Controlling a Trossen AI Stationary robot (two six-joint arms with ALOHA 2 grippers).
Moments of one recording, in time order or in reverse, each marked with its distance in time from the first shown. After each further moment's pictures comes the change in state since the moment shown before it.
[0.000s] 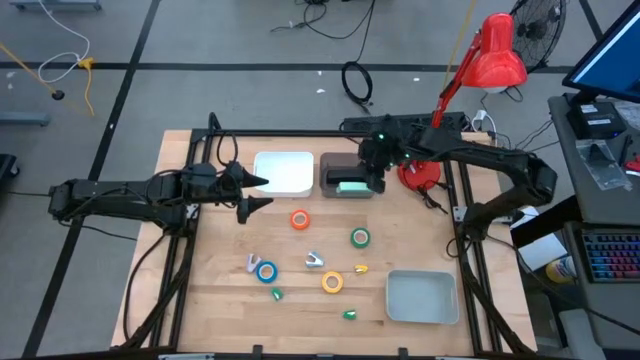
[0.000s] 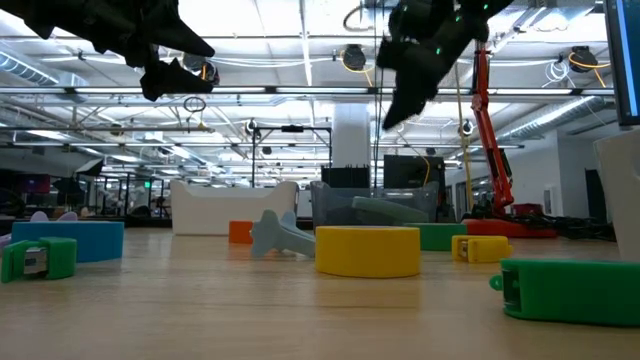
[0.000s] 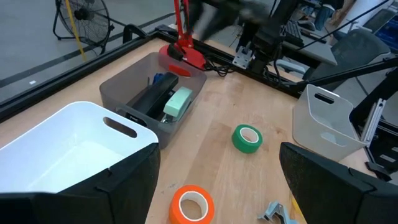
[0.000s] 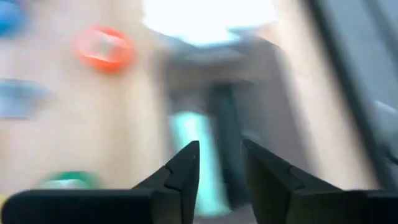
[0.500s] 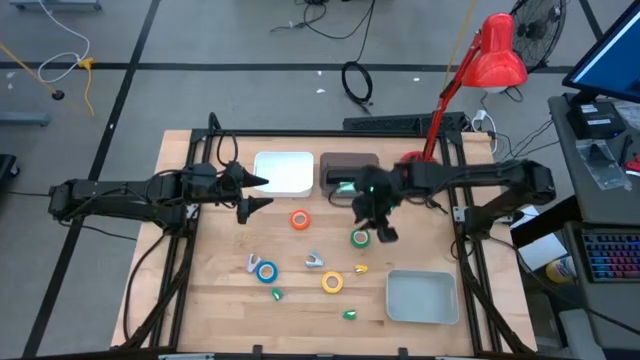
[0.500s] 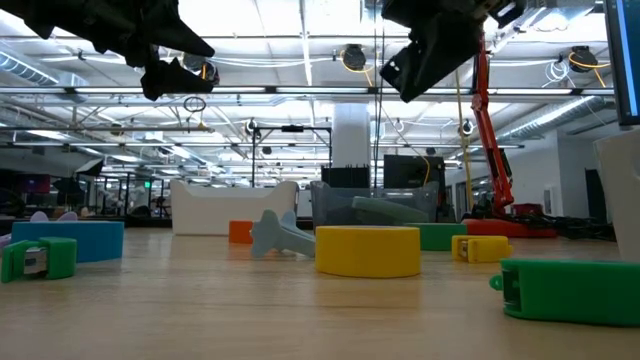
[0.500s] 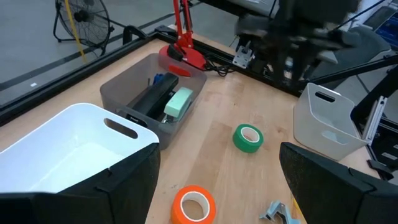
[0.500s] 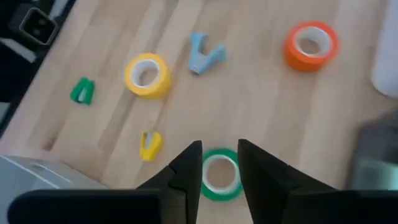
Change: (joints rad) left arm 0.000 0.000 0.000 0.000 0.000 0.014; right arm 0.369 0.019 0.000 -0.093 -0.131 -0.078
